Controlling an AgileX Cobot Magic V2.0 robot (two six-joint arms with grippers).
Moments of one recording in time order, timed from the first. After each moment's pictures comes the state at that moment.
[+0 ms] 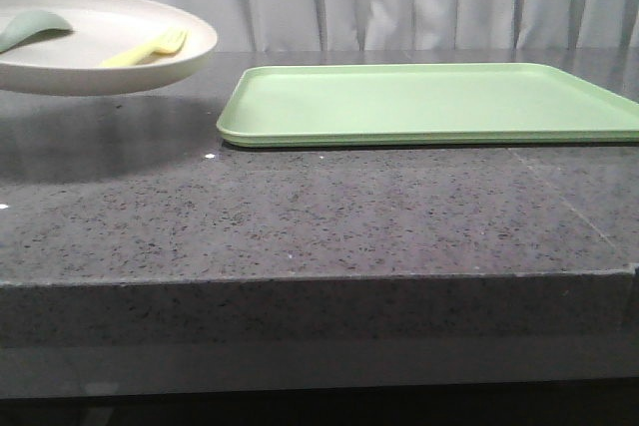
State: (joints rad) left arm 0.12 1.49 -1.25 -0.50 0.82 0.09; right arm 0.06 0.49 -0.60 0.02 0.39 0.09
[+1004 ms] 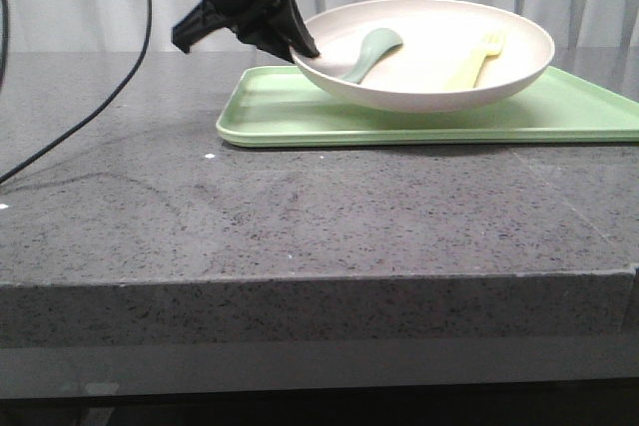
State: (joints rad) left arm -0.44 2.02 -1.72 -0.60 0.59 -0.04; right arm 0.06 0.49 -0.60 0.02 0.39 0.09
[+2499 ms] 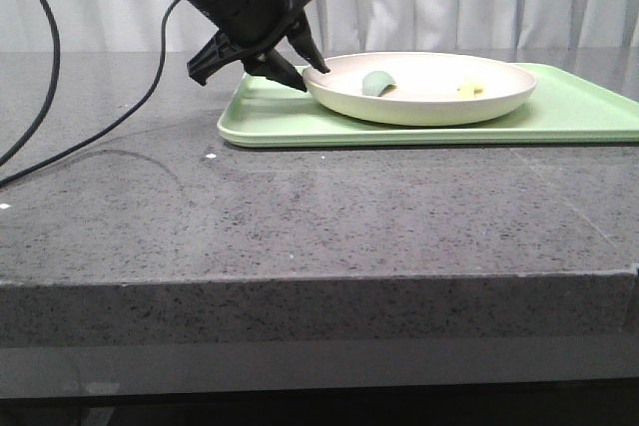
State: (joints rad) left arm -0.44 2.09 -1.74 -0.63 0.52 -0.10; right arm 0.06 0.49 -0.60 0.02 0.39 0.09
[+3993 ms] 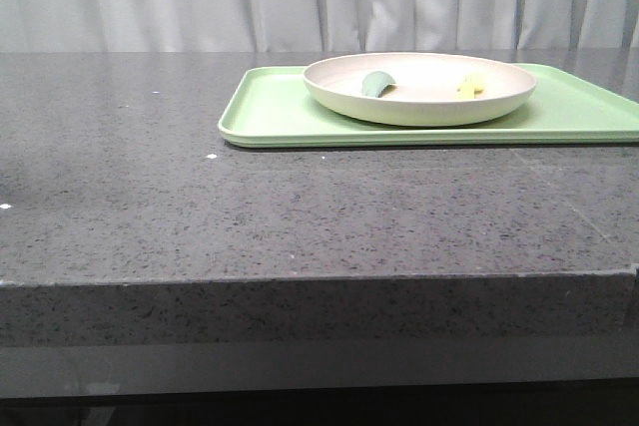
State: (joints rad) left arm -0.21 0.96 -0.96 0.01 0.52 -0.10; right arm 0.06 0.49 -0.60 0.02 0.39 0.09
